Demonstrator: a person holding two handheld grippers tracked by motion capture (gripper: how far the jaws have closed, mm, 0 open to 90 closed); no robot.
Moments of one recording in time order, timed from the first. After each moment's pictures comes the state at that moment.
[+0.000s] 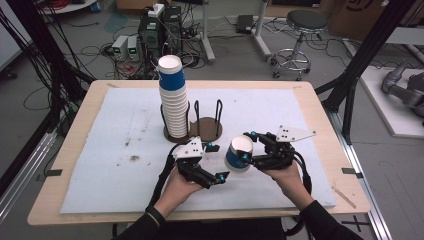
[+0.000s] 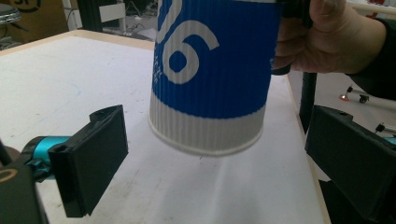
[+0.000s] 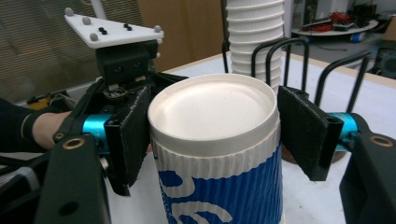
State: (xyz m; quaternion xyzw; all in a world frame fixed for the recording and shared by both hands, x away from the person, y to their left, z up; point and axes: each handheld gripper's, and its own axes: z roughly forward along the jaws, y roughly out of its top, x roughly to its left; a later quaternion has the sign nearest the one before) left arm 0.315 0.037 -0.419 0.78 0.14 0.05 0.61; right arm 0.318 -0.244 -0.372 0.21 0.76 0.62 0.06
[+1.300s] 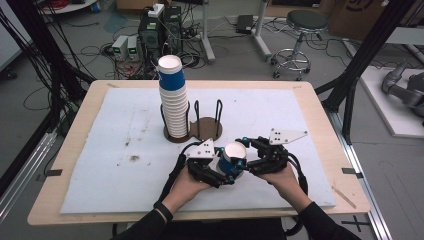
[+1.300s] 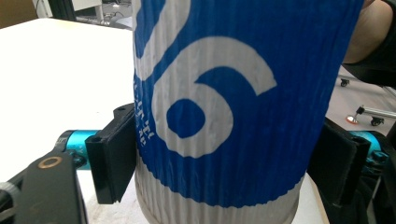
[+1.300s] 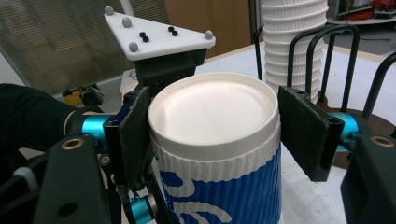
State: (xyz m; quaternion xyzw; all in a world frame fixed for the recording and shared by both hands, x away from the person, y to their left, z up) left arm 0.322 0.015 -0.424 0.79 0.11 0.02 0.60; right arm 0.316 -0.231 -0.376 0.18 0.76 0.62 0.01
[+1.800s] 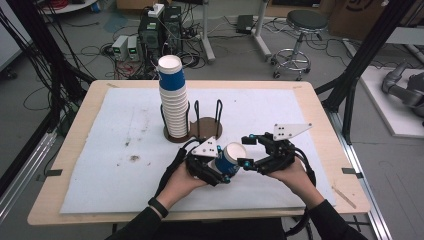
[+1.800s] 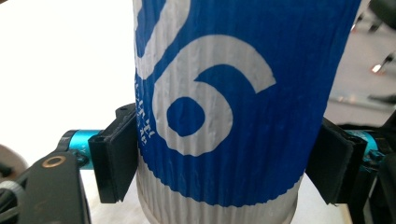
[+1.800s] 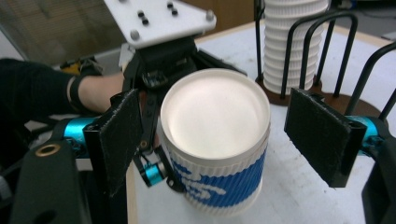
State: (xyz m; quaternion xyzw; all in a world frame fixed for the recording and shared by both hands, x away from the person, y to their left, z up) left arm 0.323 0.017 -0.402 0.86 0.09 0.06 0.50; right arm 0.318 -0.242 -0.355 0.17 0.80 0.57 0.00
